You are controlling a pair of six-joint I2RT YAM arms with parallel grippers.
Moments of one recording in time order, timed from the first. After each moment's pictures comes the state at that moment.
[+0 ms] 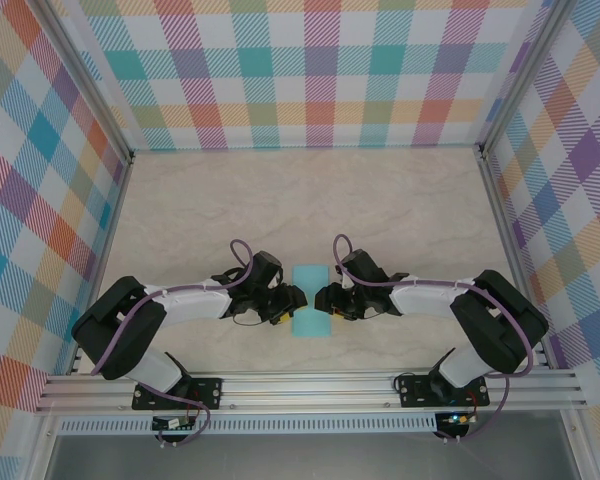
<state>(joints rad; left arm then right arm) -0.75 1.50 0.62 -0.08 0.40 -1.18 0.73 1.52 0.59 -0.06 -0.43 0.92</state>
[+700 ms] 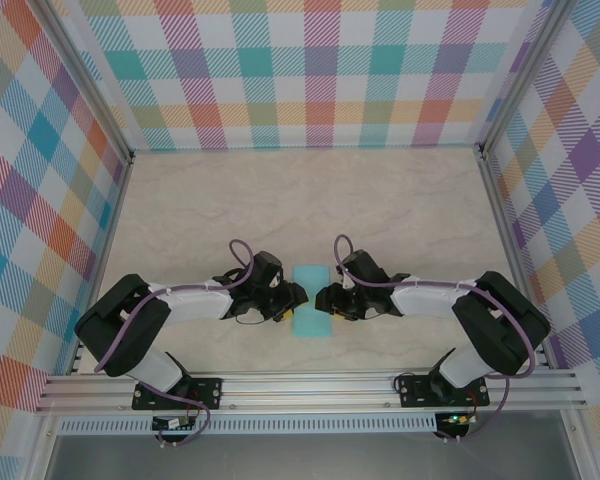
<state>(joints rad) -0.75 1.53 0.61 0.02 0.37 -1.23 0.73 1.50 0.58 -0.06 -0.43 0.92</state>
